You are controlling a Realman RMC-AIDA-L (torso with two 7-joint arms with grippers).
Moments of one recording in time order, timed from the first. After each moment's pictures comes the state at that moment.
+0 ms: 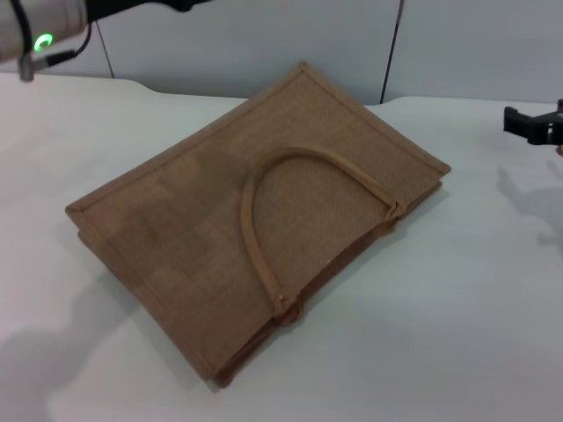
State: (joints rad) left arm -0.40 -2.03 1.23 1.37 -1.42 -0.82 1.38; right arm 0.41 2.03 -1.51 -1.02 0.77 0.33 -0.52
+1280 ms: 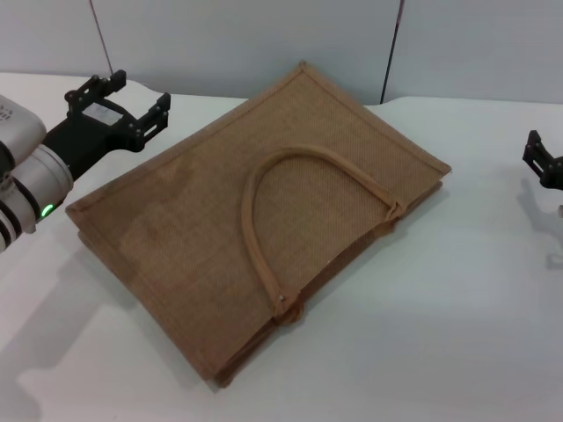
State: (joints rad) left arm -0.41 -2.04 1.32 0.52 -2.46 -0.82 2.59; right arm 0.48 2.04 -2.07 -0.35 0.80 -0.69 -0.09
